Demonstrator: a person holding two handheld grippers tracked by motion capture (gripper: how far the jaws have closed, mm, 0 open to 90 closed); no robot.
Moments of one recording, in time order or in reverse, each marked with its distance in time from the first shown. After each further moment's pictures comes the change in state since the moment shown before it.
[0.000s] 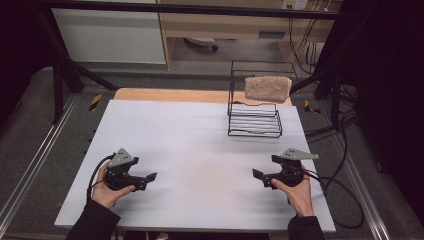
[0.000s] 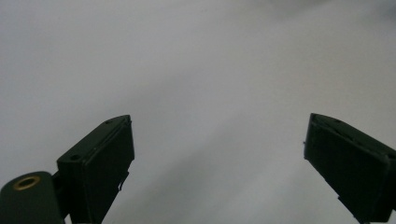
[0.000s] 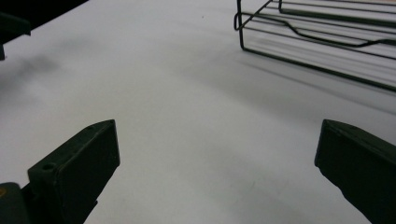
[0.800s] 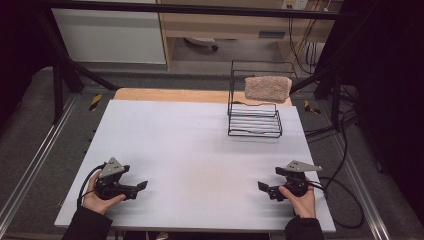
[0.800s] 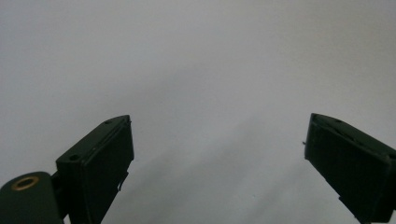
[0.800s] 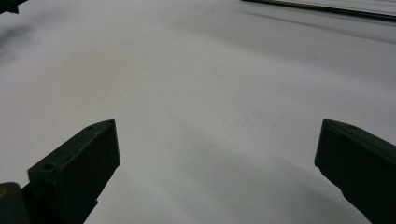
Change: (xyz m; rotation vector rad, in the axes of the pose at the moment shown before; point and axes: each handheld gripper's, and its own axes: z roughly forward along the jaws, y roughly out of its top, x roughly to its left) left arm 0.009 -0.030 -0.008 0.014 0.015 0.002; right arm -0.011 -0.037 -0.005 0.053 0.019 0.018
